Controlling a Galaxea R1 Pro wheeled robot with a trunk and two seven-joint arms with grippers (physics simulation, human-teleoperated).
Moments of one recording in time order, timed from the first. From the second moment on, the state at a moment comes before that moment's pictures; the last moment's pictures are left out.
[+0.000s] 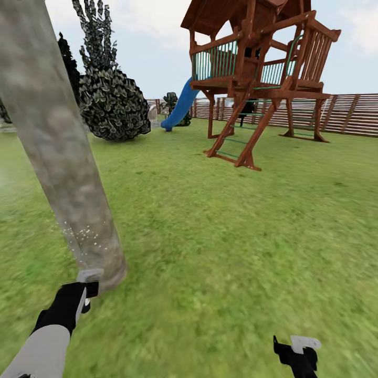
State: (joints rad) left arm -0.67 0.06 0.54 -0.68 -0.42 0.49 -0.03; right arm -0.50 -0.14 0.28 -0.03 -0.36 -0.51 -0.14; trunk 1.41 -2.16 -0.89
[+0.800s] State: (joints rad) left arm -0.67 0.07 0.61 -0.53 -0.33 0.35 0.07; right arm -0.50 -0.14 0.28 -0.03 -0.36 -0.51 -0.14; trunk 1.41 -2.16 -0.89
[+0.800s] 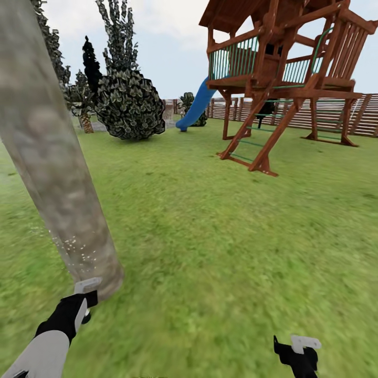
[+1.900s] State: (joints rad) left arm -0.67 0.06 0.60 -0.53 -0.33 0.35 0.07; right arm -0.50 -0.14 0.28 -0.03 -0.36 -0.51 -0.14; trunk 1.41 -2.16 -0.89
